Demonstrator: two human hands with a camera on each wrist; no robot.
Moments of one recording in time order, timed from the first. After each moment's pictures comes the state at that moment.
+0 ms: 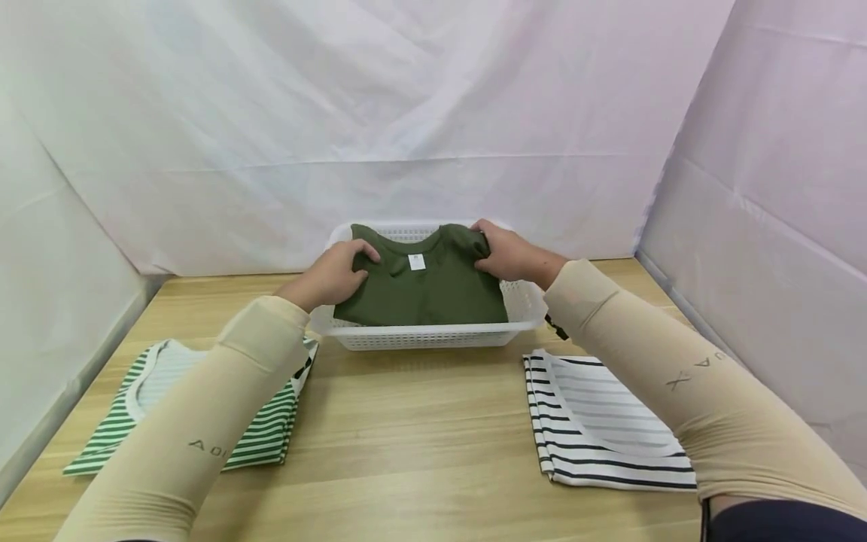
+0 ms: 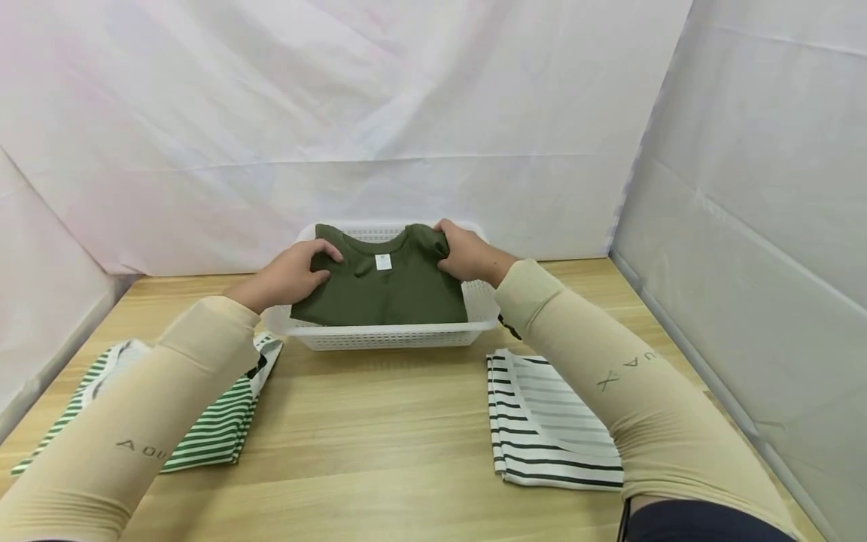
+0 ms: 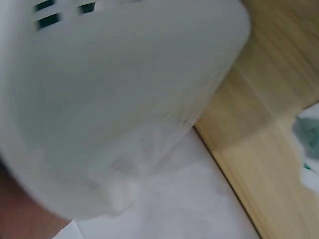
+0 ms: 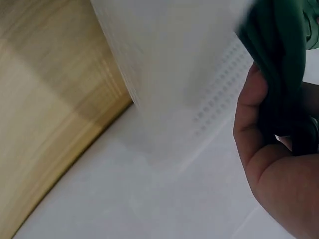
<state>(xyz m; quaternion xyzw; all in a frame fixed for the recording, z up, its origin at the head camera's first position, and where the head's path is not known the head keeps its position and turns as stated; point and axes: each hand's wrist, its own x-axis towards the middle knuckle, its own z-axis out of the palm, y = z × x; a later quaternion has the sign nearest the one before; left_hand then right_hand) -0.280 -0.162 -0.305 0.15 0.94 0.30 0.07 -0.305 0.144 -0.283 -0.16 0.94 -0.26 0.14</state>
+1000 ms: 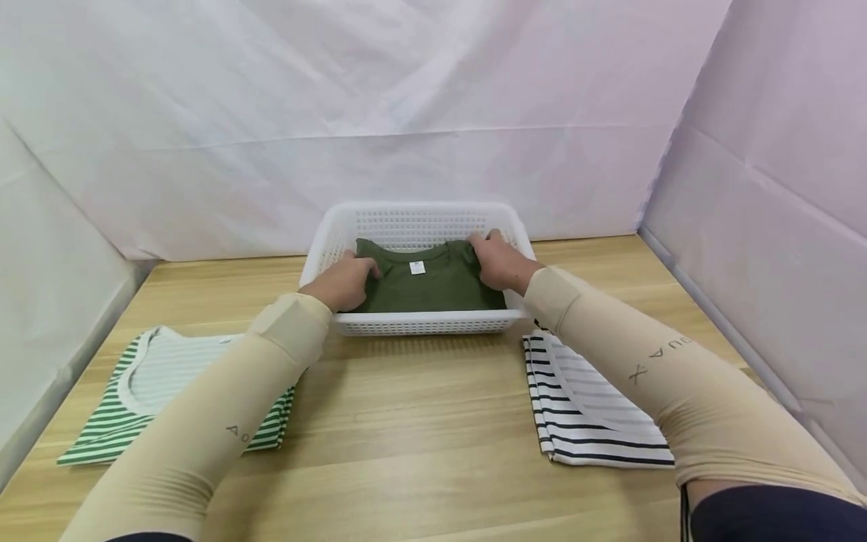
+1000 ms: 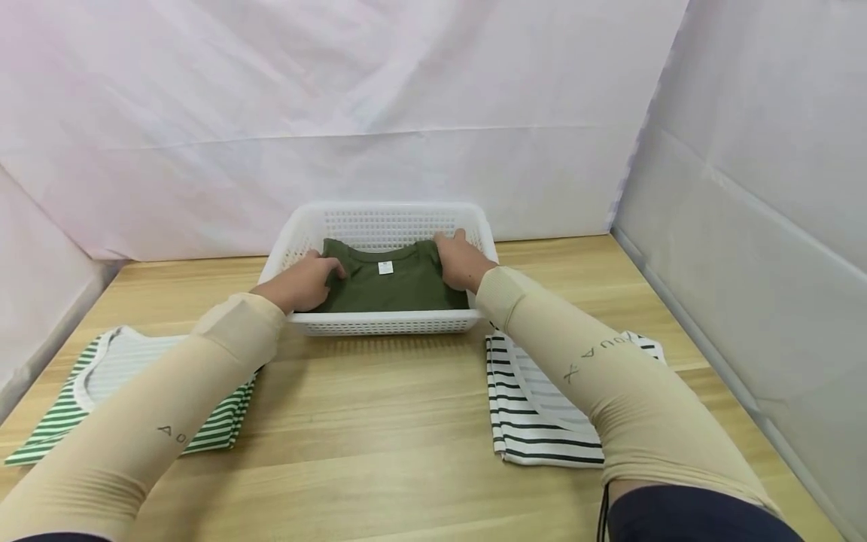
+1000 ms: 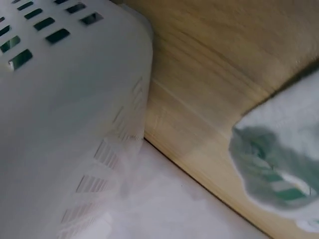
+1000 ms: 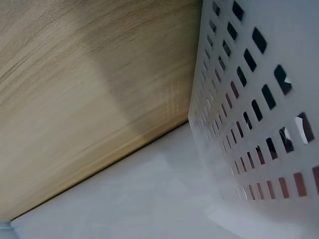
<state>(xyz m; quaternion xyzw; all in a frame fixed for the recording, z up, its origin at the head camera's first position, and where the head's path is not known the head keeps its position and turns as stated) -0.276 -0.145 -0.332 0.16 0.97 0.13 0.11 -0.299 0.134 -0.318 -0.12 0.98 -0.11 0.13</state>
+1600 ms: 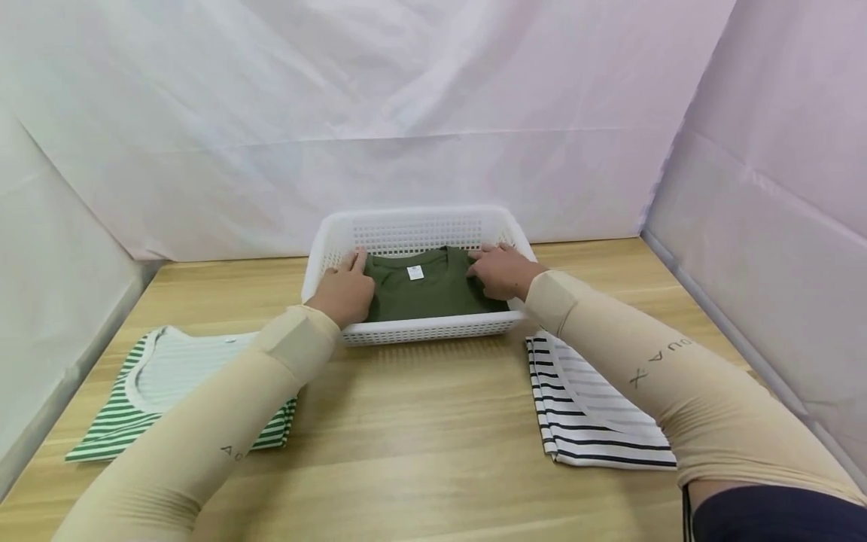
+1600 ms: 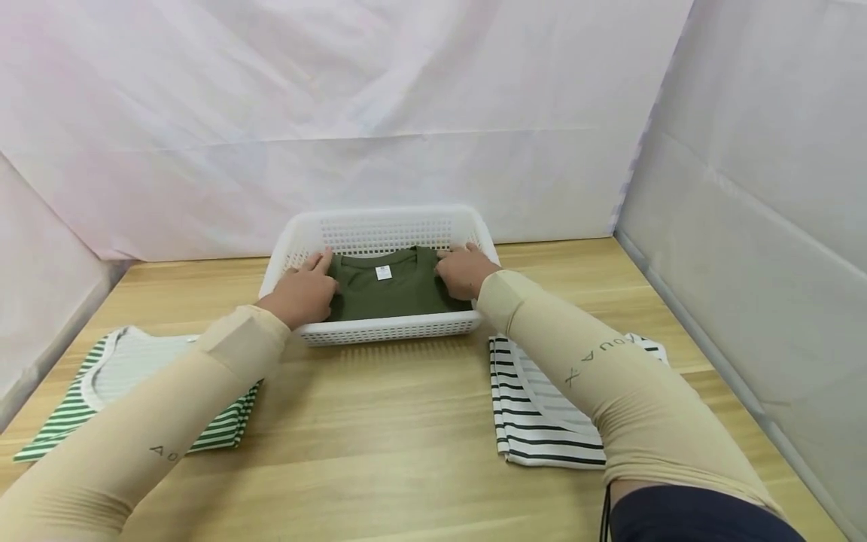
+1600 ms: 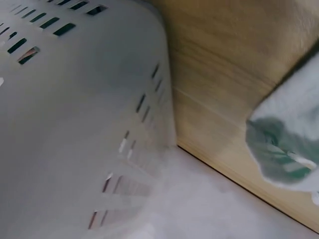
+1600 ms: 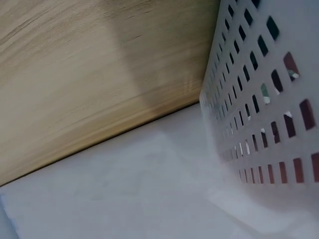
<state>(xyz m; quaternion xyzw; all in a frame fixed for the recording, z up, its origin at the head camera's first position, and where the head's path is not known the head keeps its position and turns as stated) -0.250 -0.133 -0.333 0.20 0.98 -0.07 0.04 -0.291 0.142 -0.325 -0.27 0.95 0.12 0.12</state>
